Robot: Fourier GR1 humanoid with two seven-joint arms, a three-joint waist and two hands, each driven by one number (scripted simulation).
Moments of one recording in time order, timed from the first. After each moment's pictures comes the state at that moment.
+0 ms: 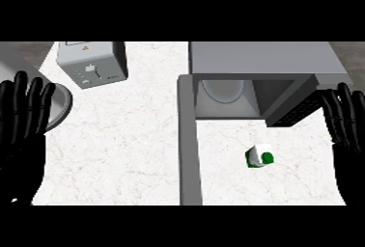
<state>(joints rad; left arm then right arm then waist) -0.03 0.08 0.00 -2.10 -0.01 0.00 -0.05 0.04 -0.14 0.04 -2.10 0.03 -0.03 -0.04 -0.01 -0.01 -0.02</state>
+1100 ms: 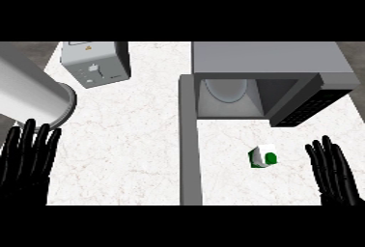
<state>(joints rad) 0.29 0.01 0.01 -2.11 0.27 -0.10 -0.05 0.43 -0.05 0.15 -2.15 0.05 0.00 -0.12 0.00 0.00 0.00</state>
